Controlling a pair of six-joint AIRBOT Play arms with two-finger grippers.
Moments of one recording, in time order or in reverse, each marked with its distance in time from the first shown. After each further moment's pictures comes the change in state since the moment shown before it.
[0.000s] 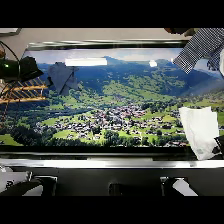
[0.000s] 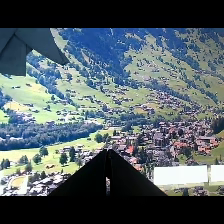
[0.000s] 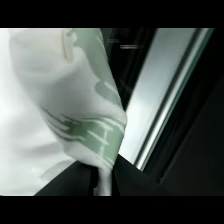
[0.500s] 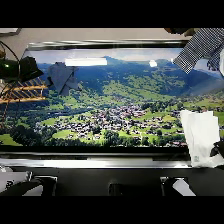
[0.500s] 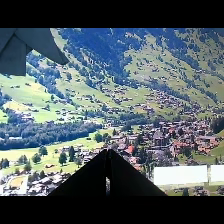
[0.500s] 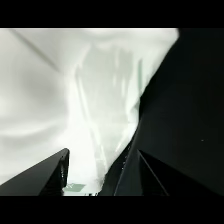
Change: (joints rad) left arm 0.000 0.000 -0.001 0.000 0.000 0.000; right arm 0.000 0.031 -0.024 -0.076 0.079 0.064
